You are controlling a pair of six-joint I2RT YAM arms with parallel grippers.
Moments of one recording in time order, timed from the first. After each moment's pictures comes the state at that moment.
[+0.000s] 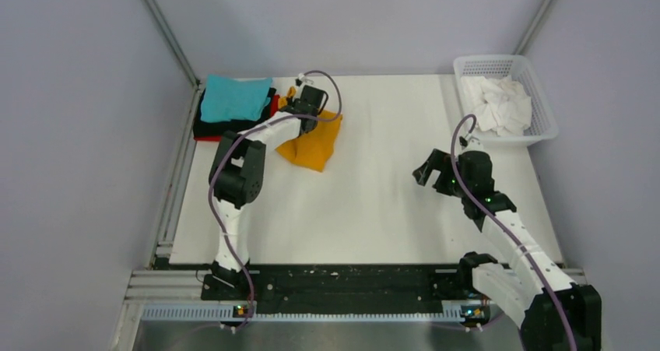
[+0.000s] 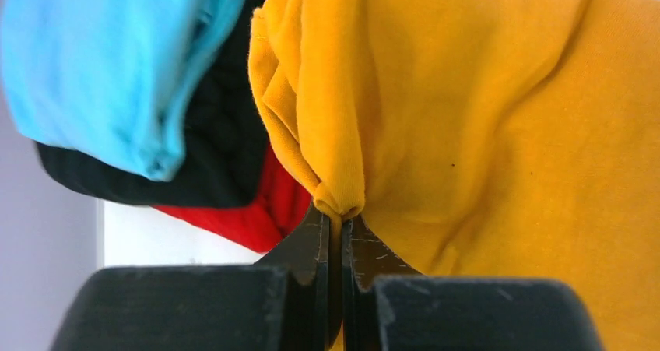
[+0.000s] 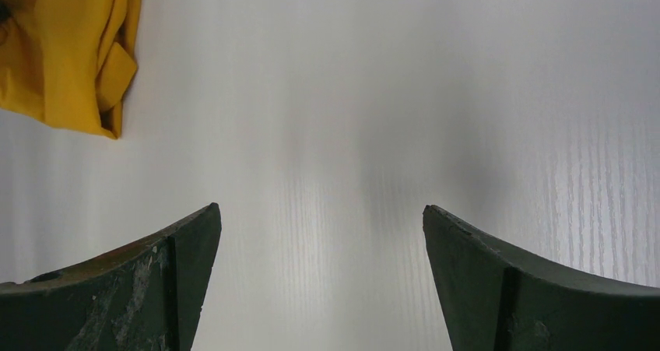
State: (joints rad) left arm -0.44 2.13 1.58 -0.34 -0.70 -0.08; right arm 0.17 0.88 0.51 -0.23 -0.11 0.51
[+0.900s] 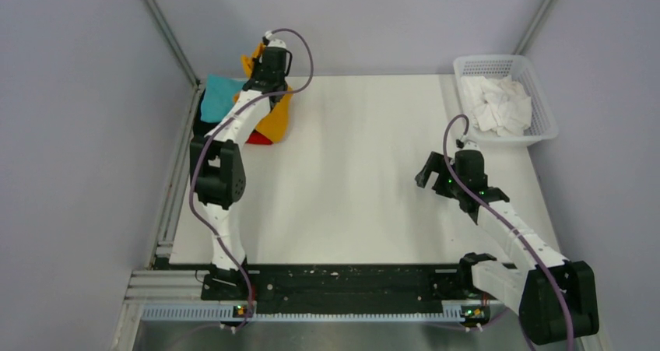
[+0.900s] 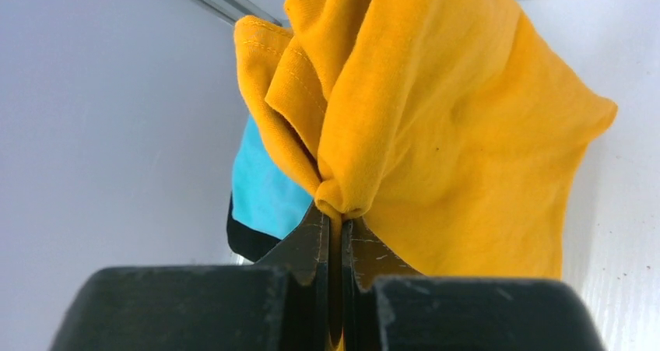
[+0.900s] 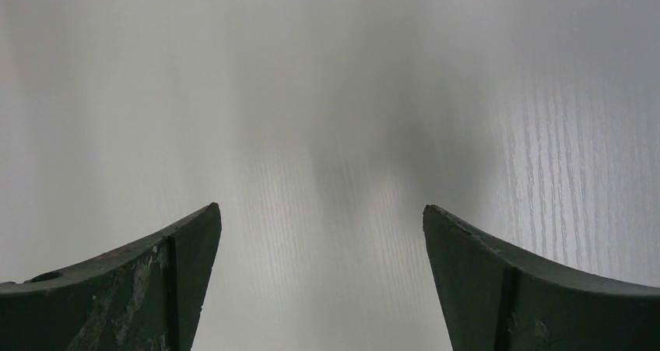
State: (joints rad) left arm -0.25 2.06 1.82 -0.29 -0.70 0.22; right arm 0.17 1.01 0.51 -0.22 -0.02 0.49
